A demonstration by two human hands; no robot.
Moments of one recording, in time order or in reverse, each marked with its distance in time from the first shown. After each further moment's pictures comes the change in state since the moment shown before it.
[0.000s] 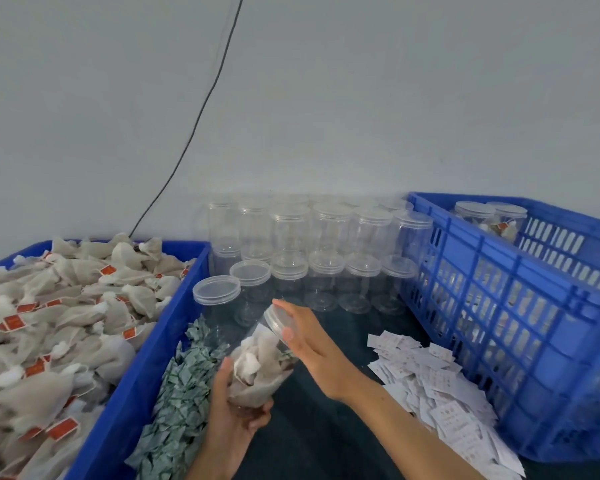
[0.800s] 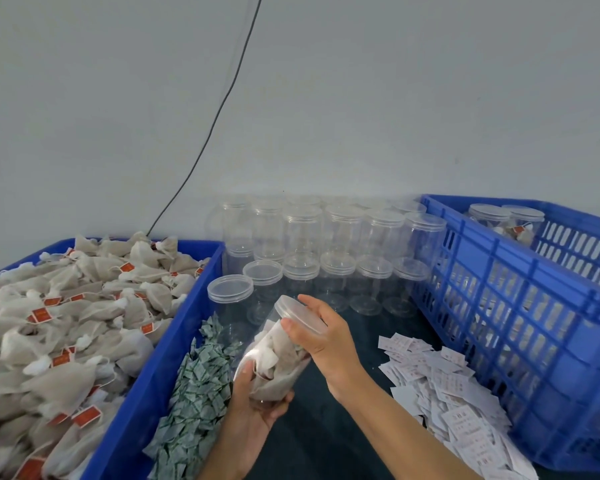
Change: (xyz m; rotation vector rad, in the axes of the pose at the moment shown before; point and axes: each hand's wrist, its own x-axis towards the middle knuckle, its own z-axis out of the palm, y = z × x) left_hand -0.014 0.006 0.012 -0.019 -0.052 0.017; right_hand 0.008 -0.028 0.014 0.457 0.369 0.189
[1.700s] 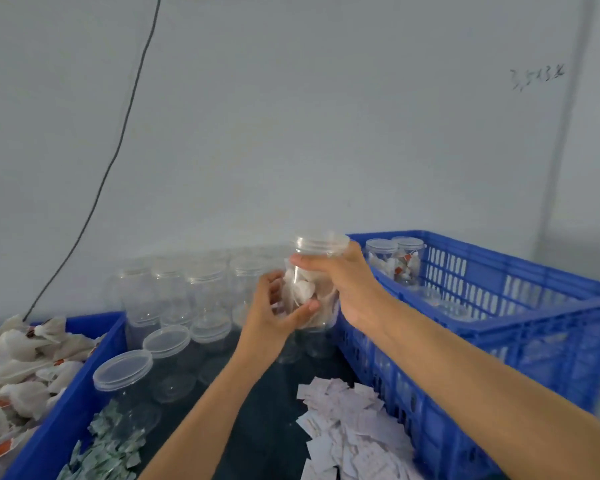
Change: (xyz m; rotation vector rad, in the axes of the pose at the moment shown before) left_hand 0.088 0.045 0.204 0.716 -0.312 0.478; right_hand 0.023 -0.160 -0.143 0.166 0.319 -0.074
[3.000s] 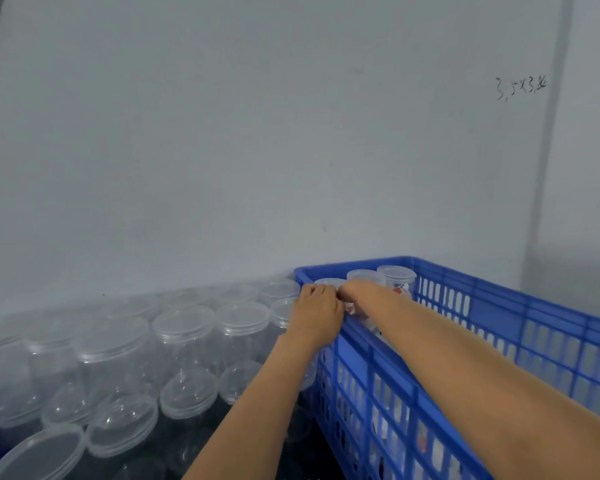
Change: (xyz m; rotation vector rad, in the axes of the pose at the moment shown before) left_hand 0.211 -0.090 0.131 0.844 -0.282 0.056; right_hand 0.256 0.041 -0.097 -1.215 0.113 0.448
